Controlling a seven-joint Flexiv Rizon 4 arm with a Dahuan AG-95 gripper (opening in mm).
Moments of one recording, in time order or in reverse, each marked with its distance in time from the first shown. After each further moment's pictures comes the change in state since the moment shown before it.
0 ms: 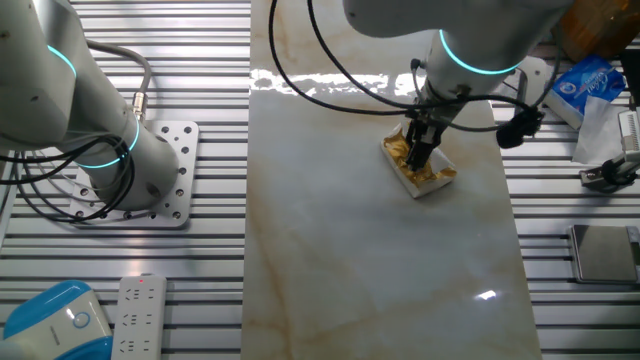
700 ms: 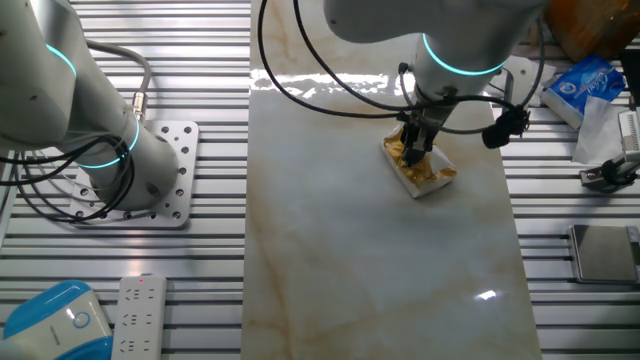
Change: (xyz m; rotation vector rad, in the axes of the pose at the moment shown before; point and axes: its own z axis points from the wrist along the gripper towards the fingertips) arm 0.003 -0.002 -0.001 0.004 -0.018 -0.013
